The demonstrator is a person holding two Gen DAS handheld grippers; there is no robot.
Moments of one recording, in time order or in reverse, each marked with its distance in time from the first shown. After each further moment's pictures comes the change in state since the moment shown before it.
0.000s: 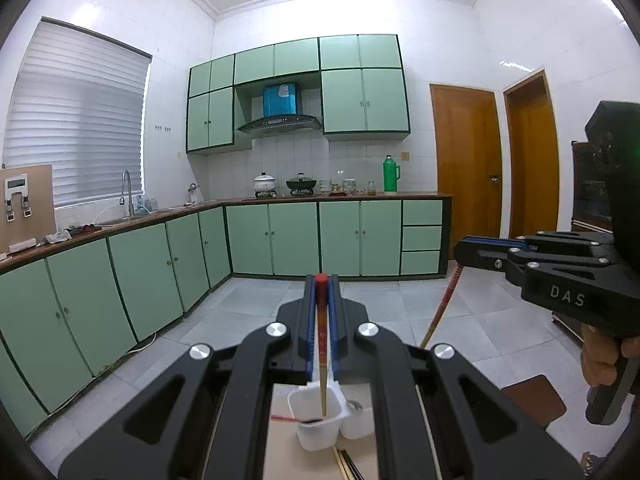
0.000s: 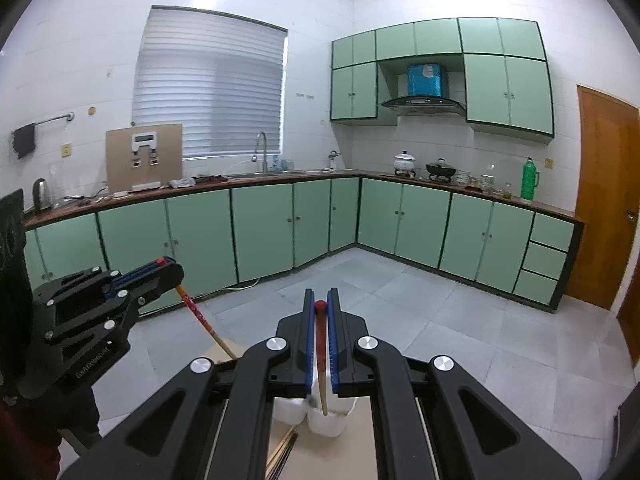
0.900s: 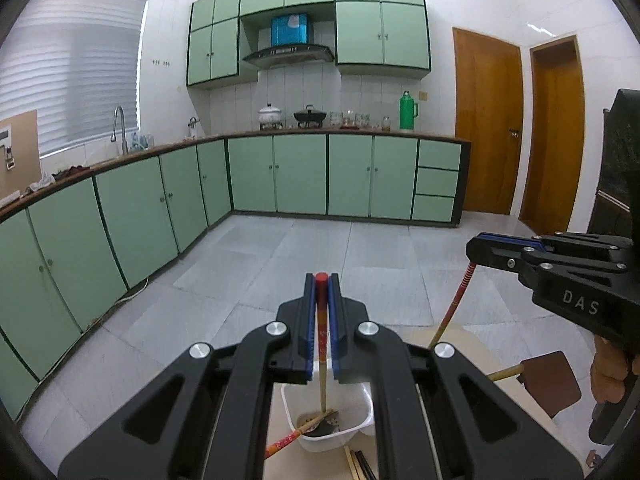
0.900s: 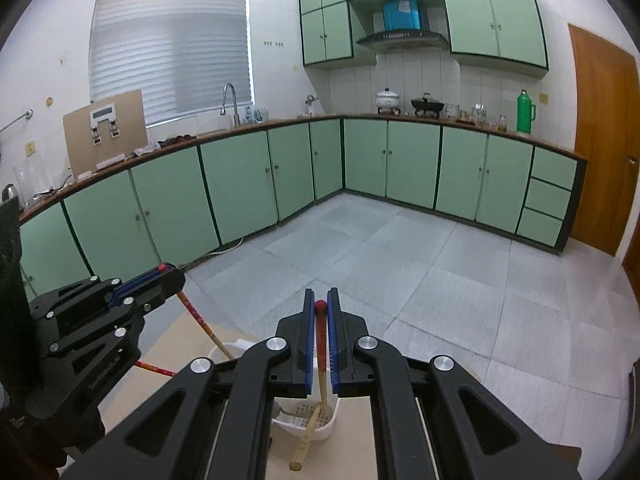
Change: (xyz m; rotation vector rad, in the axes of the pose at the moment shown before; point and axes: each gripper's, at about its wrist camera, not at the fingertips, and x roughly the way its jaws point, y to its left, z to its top) left arm 0.142 0.038 -0.071 -0.048 0.236 0.010; right arm 0.133 -0.051 -0.059 0.110 0.202 -0.015
